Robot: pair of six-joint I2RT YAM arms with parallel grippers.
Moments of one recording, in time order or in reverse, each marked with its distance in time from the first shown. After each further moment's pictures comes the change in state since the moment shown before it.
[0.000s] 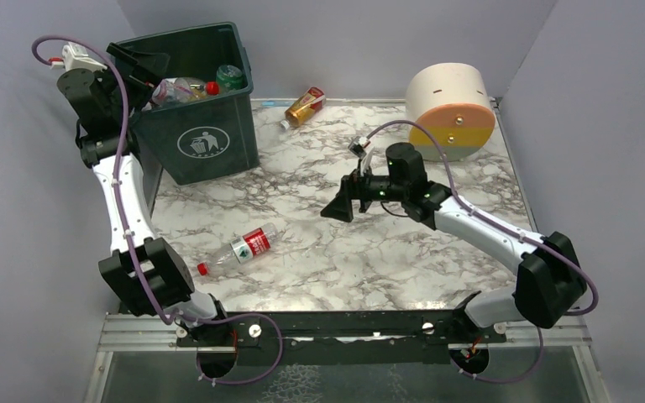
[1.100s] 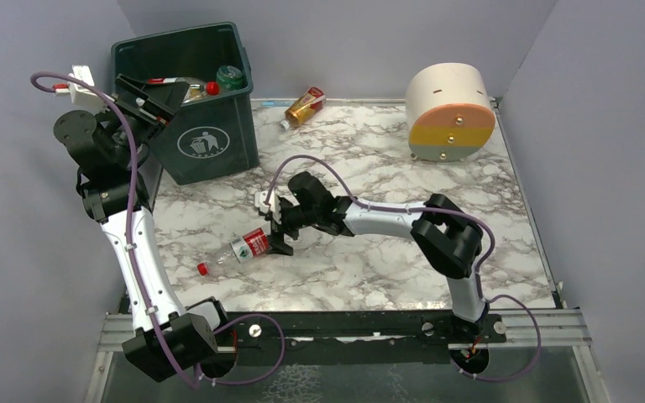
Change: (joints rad) left arm 0.019 -0.404 -0.223 -0.067 0.187 -0.080; right arm 0.363 0.611 0.350 0.117 0.067 -0.653
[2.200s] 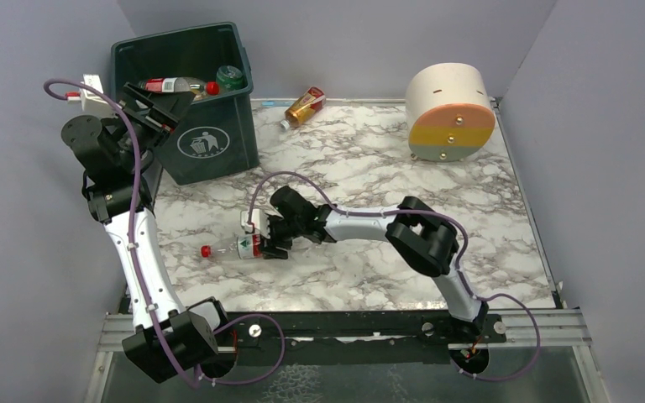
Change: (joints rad) left arm 0.000 -0.004 -0.072 0.003 0.043 -0.011; right arm 0.068 0.192 0.166 -0.127 0.122 -0.129
